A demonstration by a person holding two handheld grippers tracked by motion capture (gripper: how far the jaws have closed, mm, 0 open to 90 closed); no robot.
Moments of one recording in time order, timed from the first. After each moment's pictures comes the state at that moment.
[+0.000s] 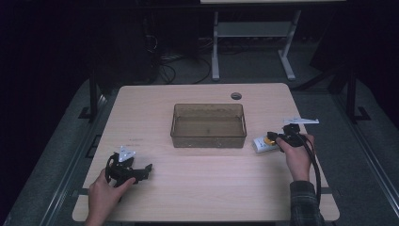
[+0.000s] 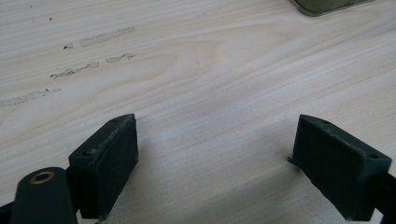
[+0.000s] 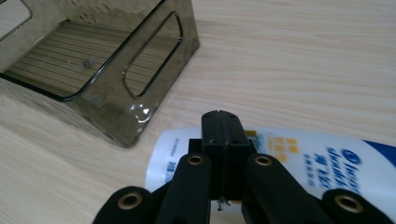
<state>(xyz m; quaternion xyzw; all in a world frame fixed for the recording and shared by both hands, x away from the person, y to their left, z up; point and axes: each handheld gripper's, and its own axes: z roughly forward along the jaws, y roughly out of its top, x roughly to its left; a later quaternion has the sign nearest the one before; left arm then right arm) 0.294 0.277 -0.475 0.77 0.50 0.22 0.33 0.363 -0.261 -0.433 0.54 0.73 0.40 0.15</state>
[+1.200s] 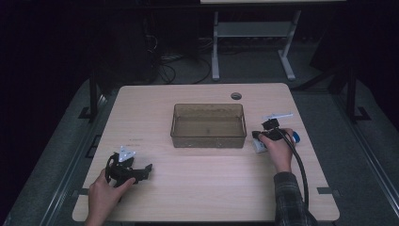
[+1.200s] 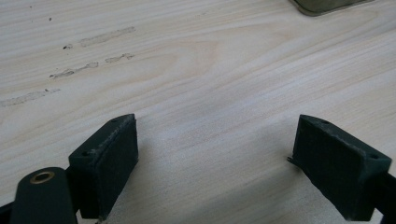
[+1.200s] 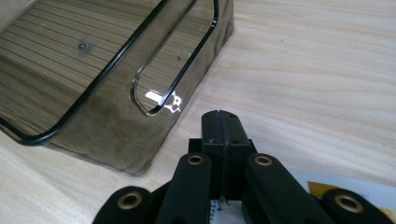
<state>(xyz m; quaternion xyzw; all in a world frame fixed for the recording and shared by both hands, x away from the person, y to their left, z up) 0.293 0.278 -0.475 0.77 0.50 0.22 0.33 0.399 -0.219 -0.452 0.52 0.76 0.36 0.12</state>
